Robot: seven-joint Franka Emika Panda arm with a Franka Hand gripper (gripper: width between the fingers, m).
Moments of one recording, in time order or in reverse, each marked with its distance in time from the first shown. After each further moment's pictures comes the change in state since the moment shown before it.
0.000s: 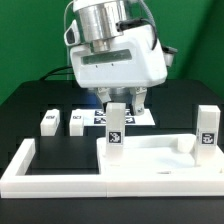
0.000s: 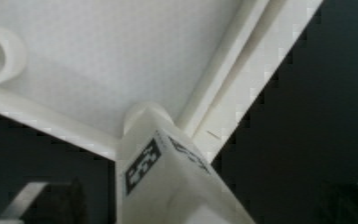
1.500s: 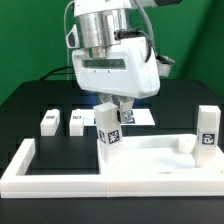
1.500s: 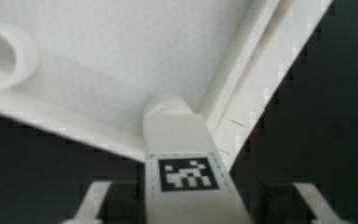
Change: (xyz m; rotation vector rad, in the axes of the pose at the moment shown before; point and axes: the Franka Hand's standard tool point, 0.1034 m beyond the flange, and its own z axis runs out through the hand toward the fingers) arm 0.001 0.005 0.012 -0.029 0.013 0.366
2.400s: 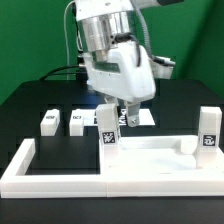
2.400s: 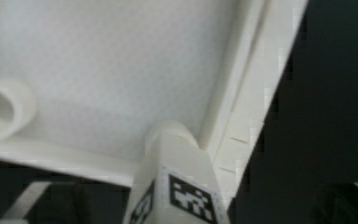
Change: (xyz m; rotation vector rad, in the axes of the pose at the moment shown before) arm -0.002 0.002 0.000 -0.028 -0.005 -0.291
